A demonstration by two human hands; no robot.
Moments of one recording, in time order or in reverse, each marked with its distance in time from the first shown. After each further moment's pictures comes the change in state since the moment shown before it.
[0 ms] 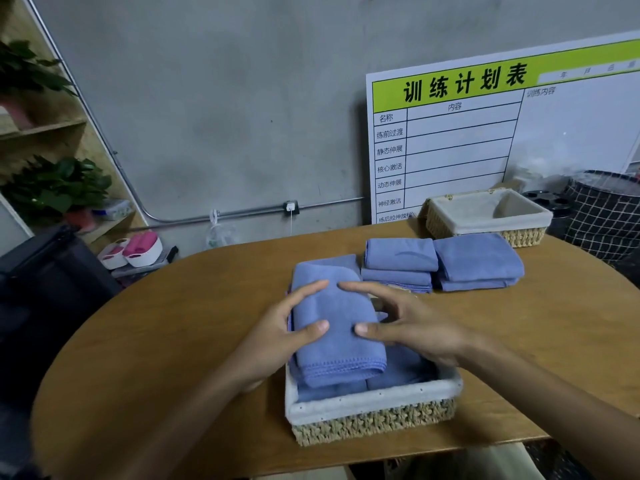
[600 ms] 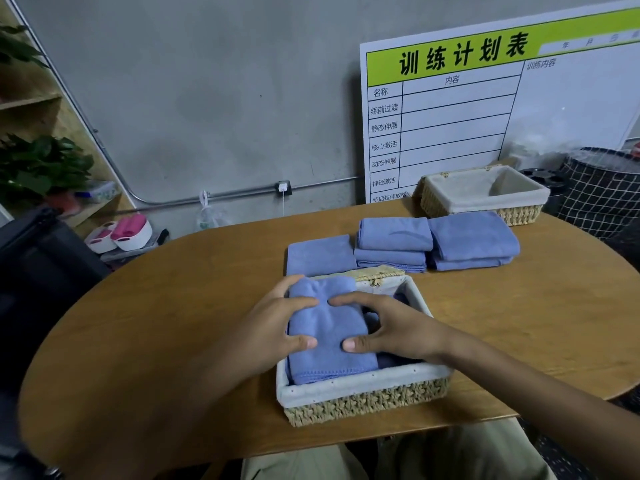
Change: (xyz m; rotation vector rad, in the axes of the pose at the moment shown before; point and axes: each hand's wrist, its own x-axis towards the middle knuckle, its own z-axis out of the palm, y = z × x) left_hand 0.005 -0.006 -0.007 0.952 -0.088 -0.019; right_hand 0.007 0.037 0.004 -0.339 -0.054 0.053
